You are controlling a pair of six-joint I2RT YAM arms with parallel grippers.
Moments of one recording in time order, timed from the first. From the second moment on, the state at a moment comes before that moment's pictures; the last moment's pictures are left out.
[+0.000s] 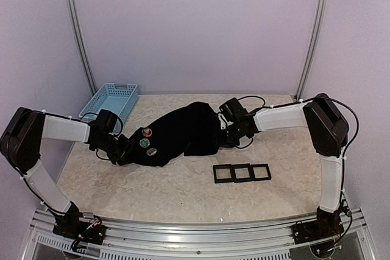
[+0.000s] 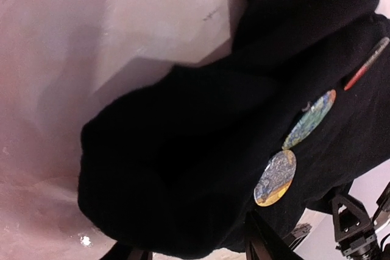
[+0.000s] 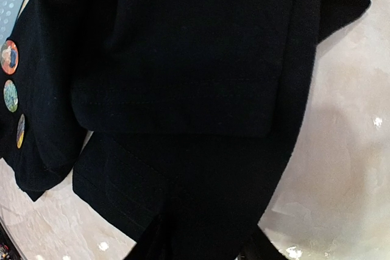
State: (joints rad) left arm -0.27 1.63 0.80 -0.25 0.33 -1.10; right arm 0.68 2.07 1.39 -0.27 -0.13 0.52
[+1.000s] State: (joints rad) left arm -0.05 1.10 1.41 -0.48 0.18 -0.82; right arm 0.44 1.33 1.69 -0.36 0.39 0.10
